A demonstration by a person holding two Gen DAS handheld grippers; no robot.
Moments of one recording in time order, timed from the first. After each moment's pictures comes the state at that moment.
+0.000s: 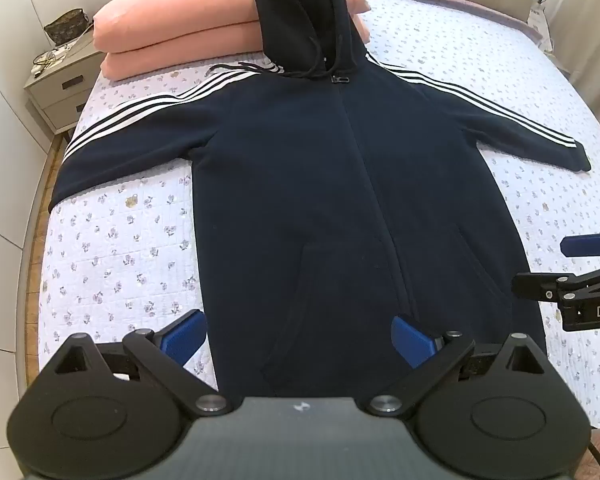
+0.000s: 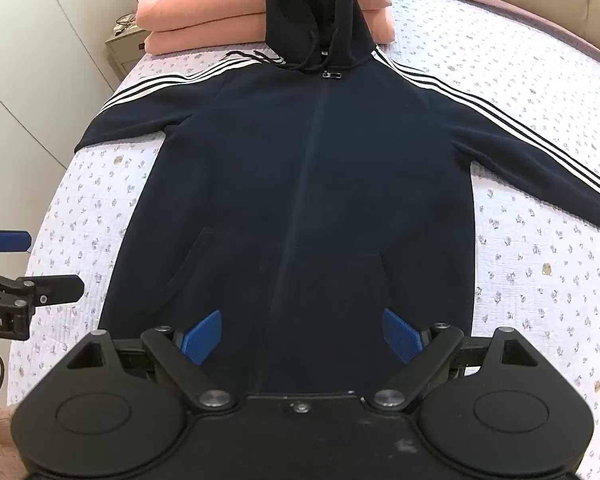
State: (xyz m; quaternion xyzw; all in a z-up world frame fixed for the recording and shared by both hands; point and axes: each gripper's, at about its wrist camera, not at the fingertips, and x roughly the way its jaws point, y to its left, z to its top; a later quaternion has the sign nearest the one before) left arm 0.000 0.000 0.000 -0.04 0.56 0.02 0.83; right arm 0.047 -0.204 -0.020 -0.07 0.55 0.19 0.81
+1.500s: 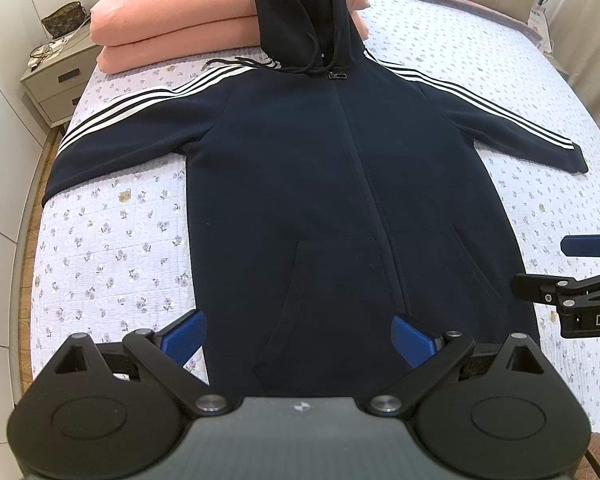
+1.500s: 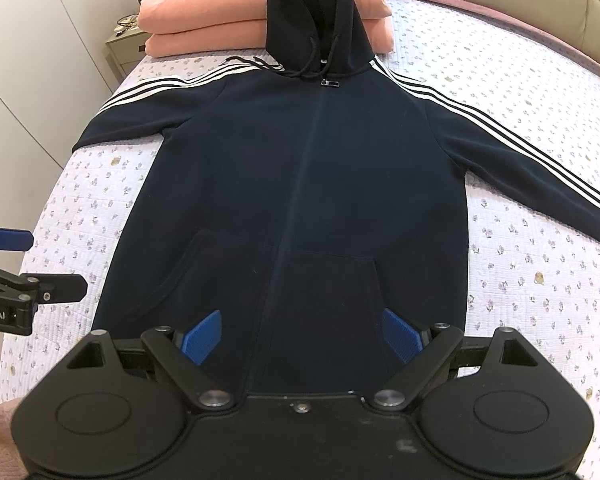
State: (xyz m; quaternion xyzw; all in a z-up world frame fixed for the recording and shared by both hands) left arm 0.004 0.004 -0.007 -0.05 0.57 0.02 0.82; right arm 0.041 -0.200 -0.015 -0.09 0.54 0.18 0.82
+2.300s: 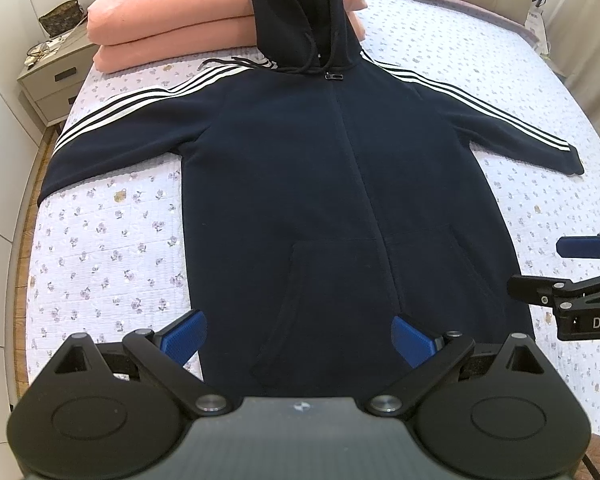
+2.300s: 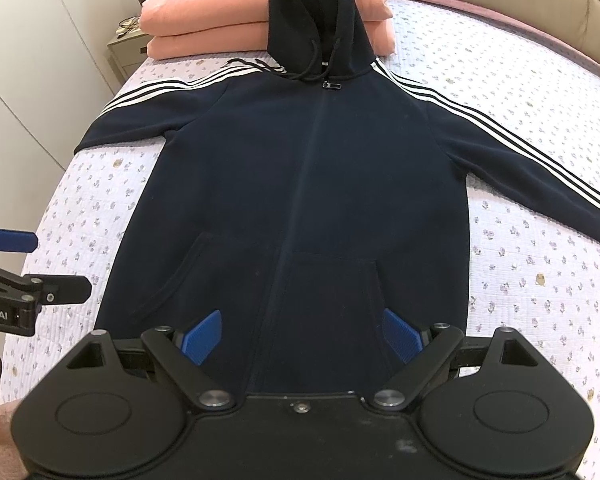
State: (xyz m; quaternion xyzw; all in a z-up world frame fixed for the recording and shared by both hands) left arm 0.004 0.004 -0.007 -0.05 0.57 0.01 0.82; right arm 0.040 -0.201 -0.013 -0.09 0.54 0.19 0.82
